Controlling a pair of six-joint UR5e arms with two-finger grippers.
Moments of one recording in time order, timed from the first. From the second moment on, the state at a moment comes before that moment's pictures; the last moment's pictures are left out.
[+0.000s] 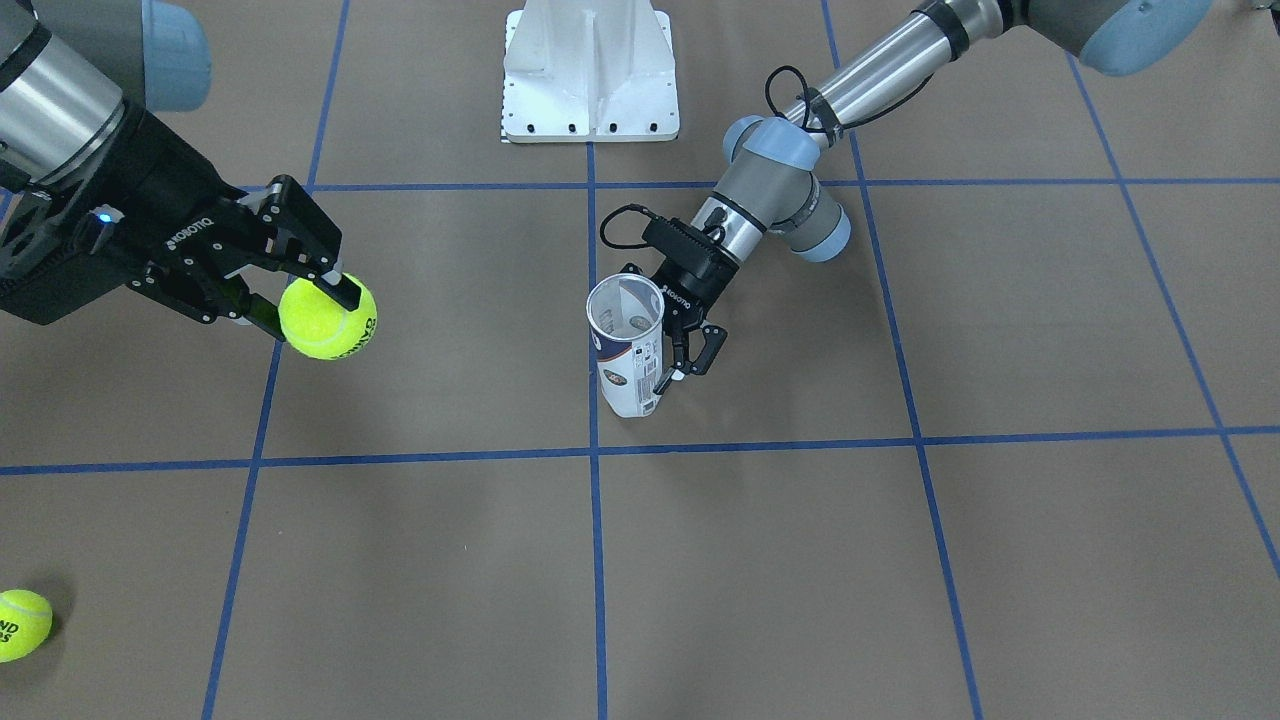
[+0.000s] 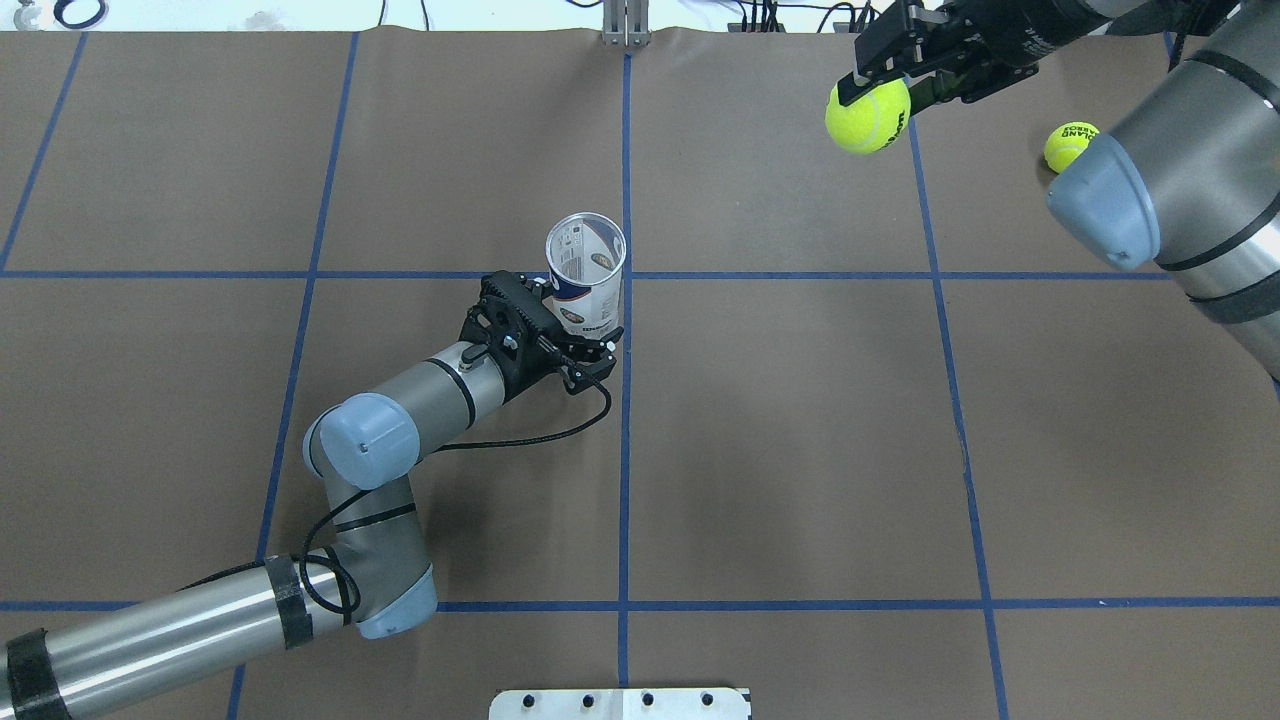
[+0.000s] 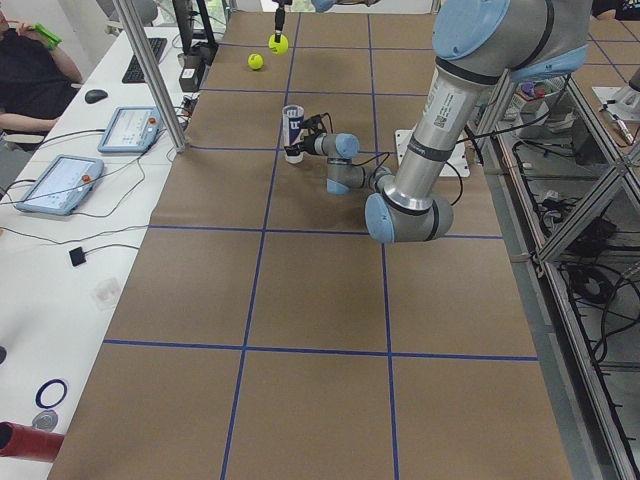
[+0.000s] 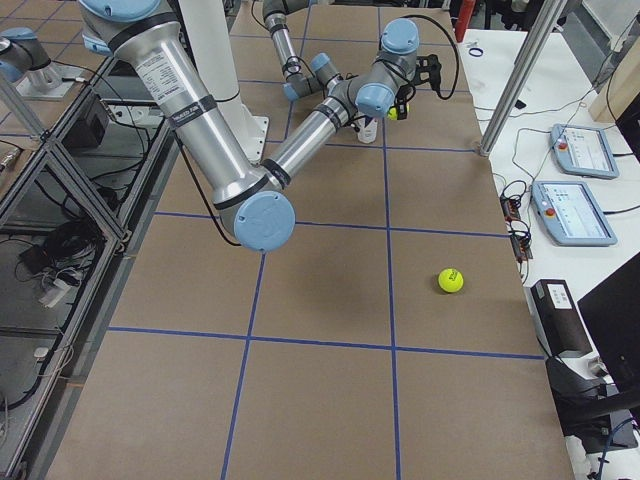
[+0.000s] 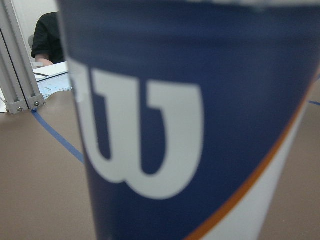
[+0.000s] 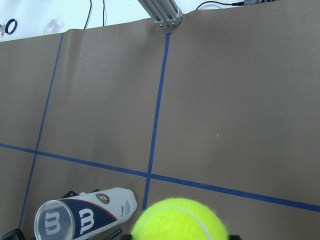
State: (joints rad) left arm -0.40 -2.19 -1.20 -2.98 -1.25 -0.46; right arm 1.07 -1.00 1.80 -1.27 2.39 1.02
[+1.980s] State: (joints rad) left arm -0.41 -2.20 -1.19 -2.98 -1.23 -0.46; right arm 0.76 -0.79 1.76 -1.28 2.11 1.19
